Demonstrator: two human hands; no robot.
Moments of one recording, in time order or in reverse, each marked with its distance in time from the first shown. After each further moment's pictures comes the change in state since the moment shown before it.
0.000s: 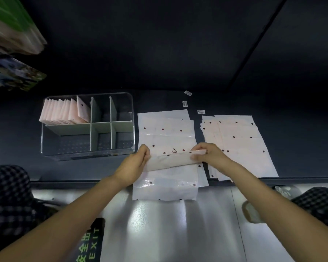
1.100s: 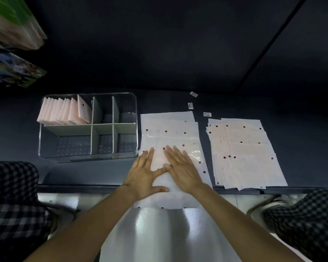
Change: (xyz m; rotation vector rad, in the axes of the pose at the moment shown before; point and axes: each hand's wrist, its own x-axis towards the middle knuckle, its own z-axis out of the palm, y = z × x) left_hand 0.018 -0.032 0.049 0.673 -0.126 0.167; right_hand 0.029 0.015 0.100 -0.925 0.035 -0.394
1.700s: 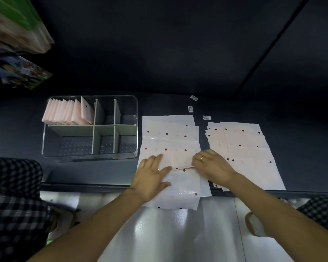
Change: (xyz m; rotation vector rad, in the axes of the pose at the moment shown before) left_hand 0.001 0.026 -0.013 -0.001 0.123 -0.009; right_hand -0.027 0.070 -0.068 -0.454 0.211 -0.416
